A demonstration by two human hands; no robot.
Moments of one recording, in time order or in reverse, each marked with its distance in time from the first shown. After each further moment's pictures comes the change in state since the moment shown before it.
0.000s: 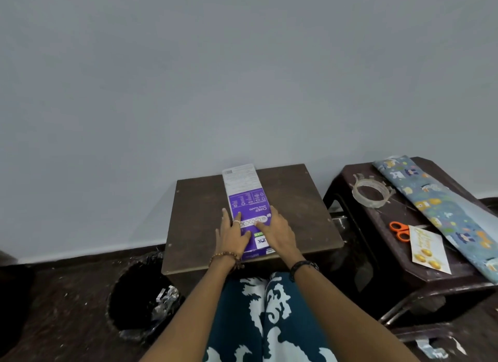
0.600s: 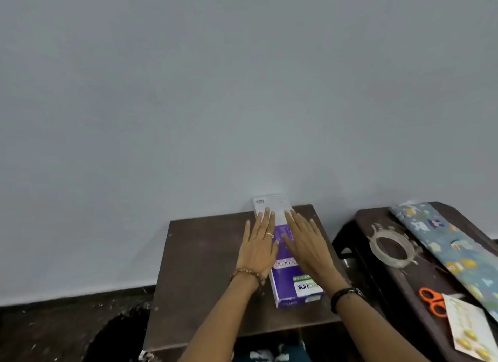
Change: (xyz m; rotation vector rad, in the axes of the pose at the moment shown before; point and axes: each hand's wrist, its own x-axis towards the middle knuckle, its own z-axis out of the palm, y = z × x) left_hand 0.097 0.060 -0.007 0.352 0.318 0.524; right_hand 0.100 0.007 -0.062 -0.560 0.193 -0.459
